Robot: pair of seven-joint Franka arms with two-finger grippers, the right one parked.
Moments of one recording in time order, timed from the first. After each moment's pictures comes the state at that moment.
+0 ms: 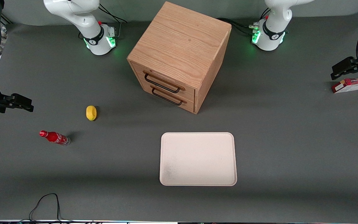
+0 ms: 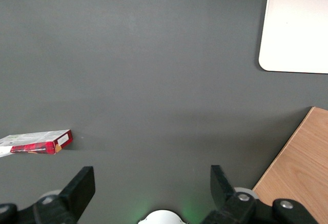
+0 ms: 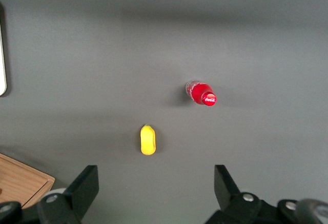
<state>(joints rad) 0.18 -0.02 -0.18 -1.53 0.02 1.43 -0.06</state>
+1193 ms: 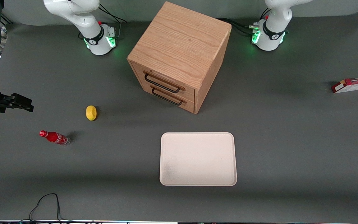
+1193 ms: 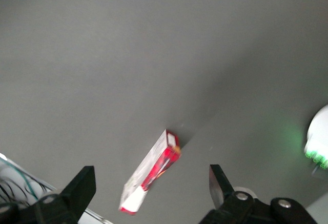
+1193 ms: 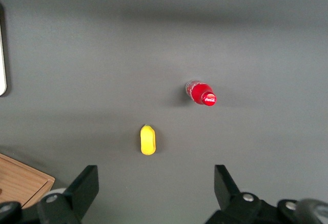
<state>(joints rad) 0.24 -0.02 0.22 -1.81 0.11 1.70 1.32</state>
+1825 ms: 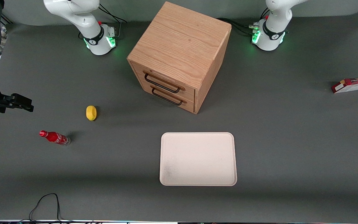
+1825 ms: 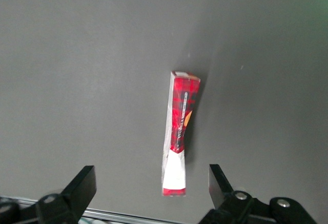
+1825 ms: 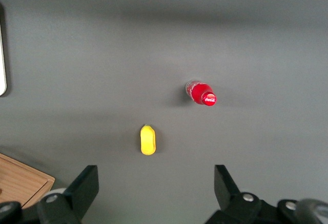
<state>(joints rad) 0.40 -0.02 0.37 -2.11 0.11 2.10 2.07</state>
